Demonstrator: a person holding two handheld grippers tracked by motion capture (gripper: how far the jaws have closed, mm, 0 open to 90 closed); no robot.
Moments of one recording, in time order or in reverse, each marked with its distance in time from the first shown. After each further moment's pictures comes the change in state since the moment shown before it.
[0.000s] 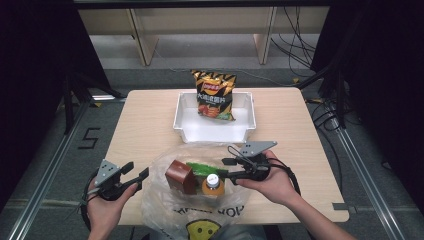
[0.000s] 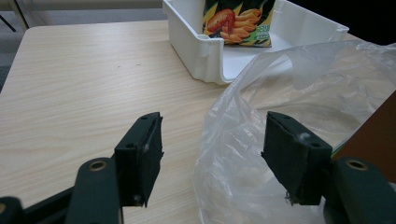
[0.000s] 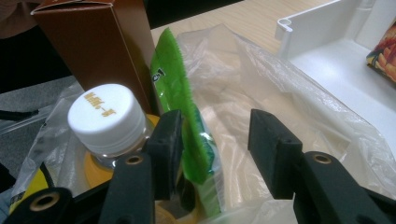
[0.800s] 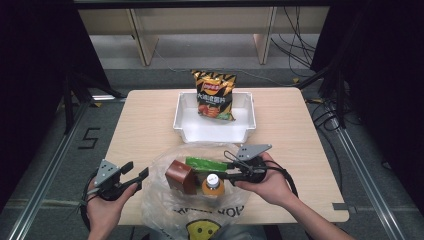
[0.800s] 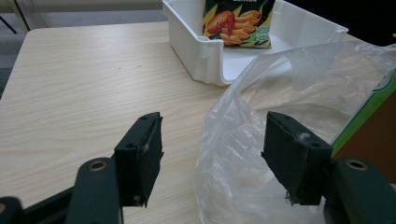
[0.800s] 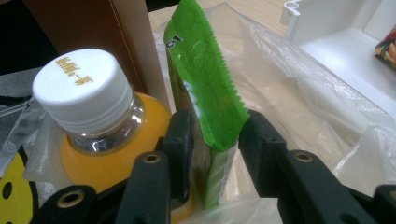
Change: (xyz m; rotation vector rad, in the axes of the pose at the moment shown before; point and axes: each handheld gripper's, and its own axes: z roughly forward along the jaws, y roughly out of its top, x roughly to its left) left arm 0.000 0.001 -0.001 -0.002 0.002 0.006; right arm 0.000 -0.010 0.011 0.050 -0.007 -0.017
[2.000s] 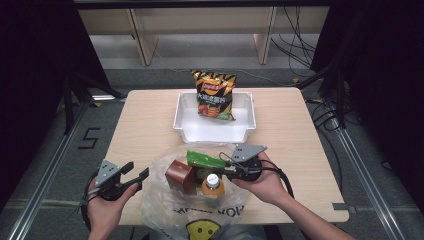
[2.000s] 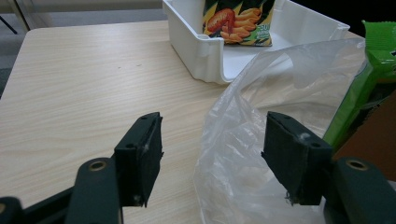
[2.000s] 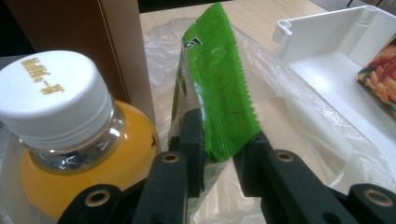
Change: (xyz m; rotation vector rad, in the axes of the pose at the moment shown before) left arm 0.000 -0.001 0.001 0.002 -0.001 0.009; right arm -0.002 0.003 0.012 -0.045 -0.049 -0.118
